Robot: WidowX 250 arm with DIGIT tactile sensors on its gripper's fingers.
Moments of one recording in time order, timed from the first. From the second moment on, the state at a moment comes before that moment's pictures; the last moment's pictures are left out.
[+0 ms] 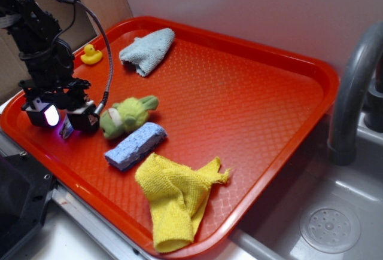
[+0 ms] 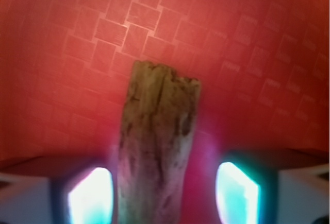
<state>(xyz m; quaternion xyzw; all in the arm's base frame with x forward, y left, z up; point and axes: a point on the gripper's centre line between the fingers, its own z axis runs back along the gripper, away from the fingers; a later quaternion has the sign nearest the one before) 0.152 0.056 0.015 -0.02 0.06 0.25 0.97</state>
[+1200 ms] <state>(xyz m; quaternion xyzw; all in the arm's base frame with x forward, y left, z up) 0.168 0.048 0.067 0.02 0.01 0.20 0.98</state>
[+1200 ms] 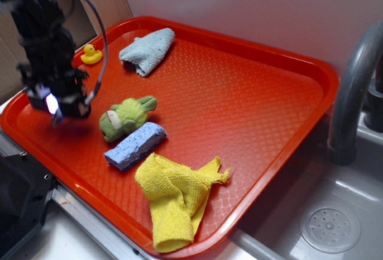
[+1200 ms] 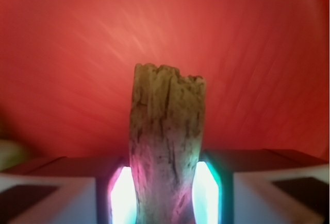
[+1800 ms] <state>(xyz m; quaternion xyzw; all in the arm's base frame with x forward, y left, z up) 0.218 0.008 0.218 -0.02 -0.10 0.10 0.99</state>
